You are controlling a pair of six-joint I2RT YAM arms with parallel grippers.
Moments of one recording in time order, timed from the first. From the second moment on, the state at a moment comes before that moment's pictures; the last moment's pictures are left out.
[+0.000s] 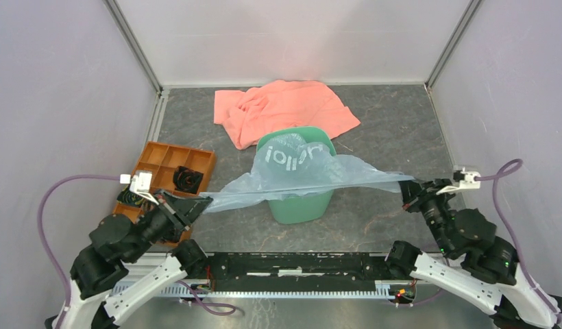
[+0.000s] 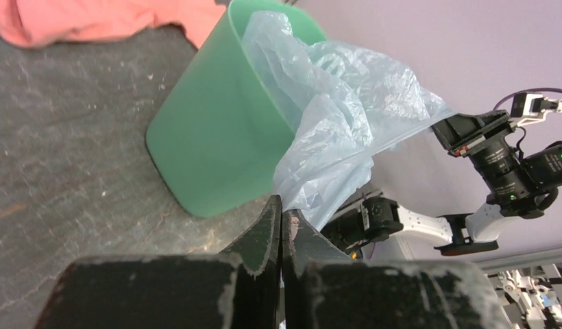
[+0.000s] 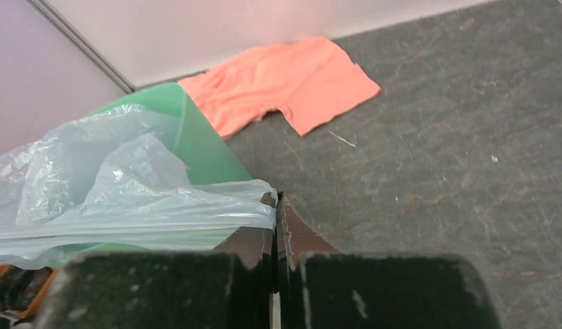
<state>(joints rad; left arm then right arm) -0.84 0.18 0.91 -0.85 -0.19 -0.79 1.03 0.20 0.80 -0.73 0.82 0.48</state>
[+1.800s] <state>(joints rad) -0.84 0.29 0.72 -0.65 0.02 -0.92 1.03 0.32 0.68 -0.41 0.62 0.32</state>
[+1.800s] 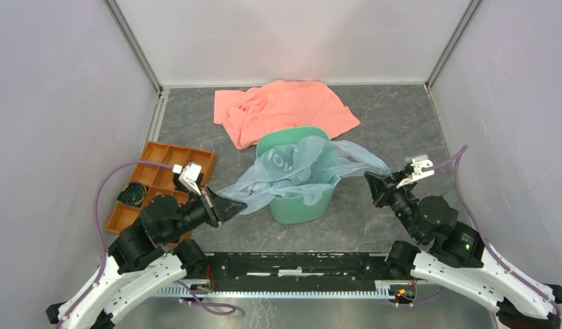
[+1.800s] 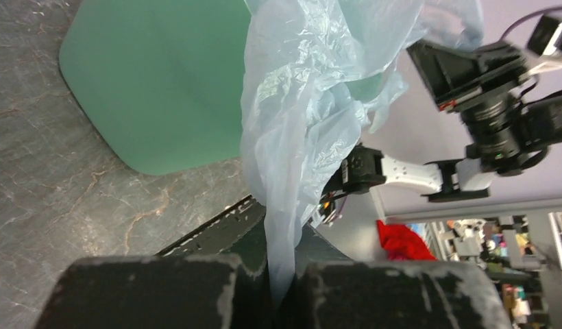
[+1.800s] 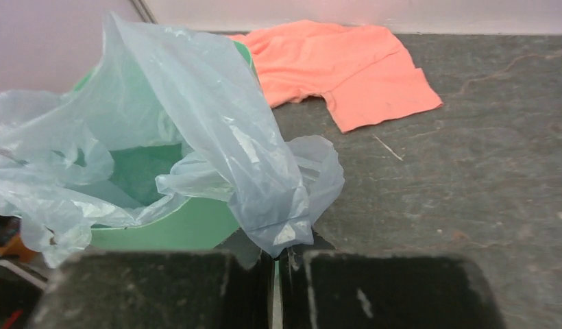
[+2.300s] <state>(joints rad) -0.84 0.29 0.71 -0.65 0.19 -0.80 1.03 0.34 0.76 -0.65 0.63 0.25</state>
